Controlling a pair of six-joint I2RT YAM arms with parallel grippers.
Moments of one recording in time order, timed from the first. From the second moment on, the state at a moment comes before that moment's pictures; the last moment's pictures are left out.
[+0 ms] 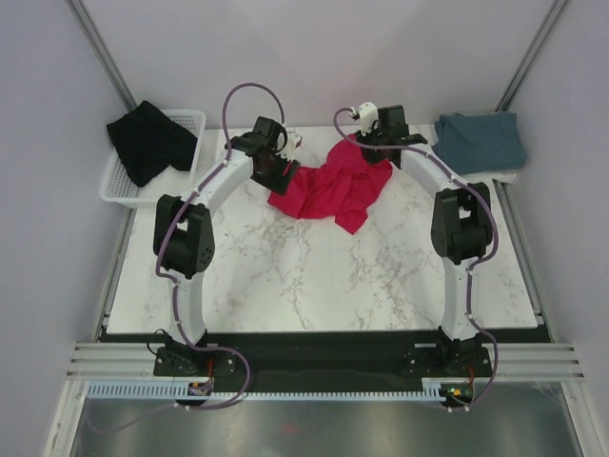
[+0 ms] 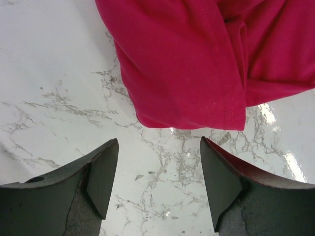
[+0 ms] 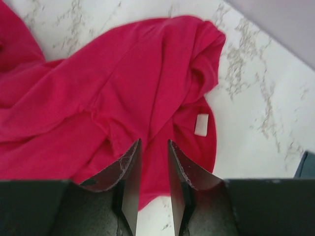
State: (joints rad) left arm -0.38 2.07 1.83 -0.78 0.03 0.20; right arm 0.25 2.20 1.90 -0.36 -0.15 -0.33
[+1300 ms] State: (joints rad) left arm -0.46 2.08 1.73 -0.78 -0.01 0.20; right arm 0.10 2.44 1.99 -0.22 -0.47 0.05
